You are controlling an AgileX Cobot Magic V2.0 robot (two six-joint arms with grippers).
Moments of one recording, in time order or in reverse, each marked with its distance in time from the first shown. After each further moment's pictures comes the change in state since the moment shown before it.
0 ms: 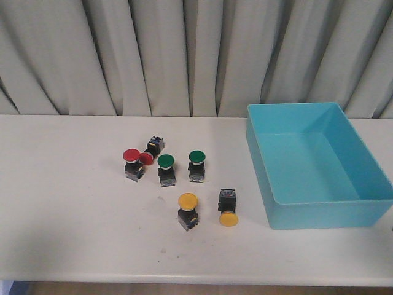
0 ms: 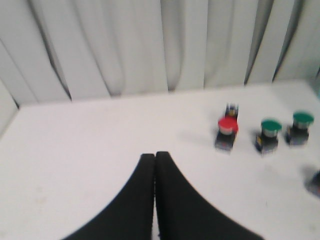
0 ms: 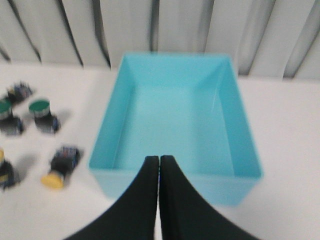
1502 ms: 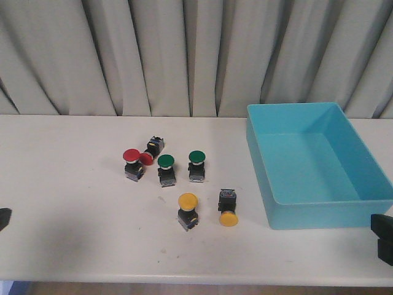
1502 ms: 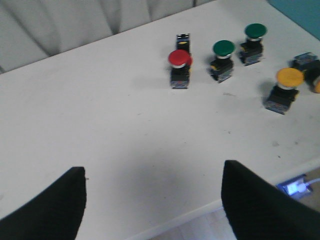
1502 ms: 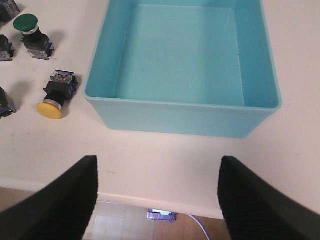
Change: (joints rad) left arm -0.185 0.209 -0.087 -0.043 0.158 0.179; right arm 0.000 0.076 0.000 -0.011 0.171 0.000
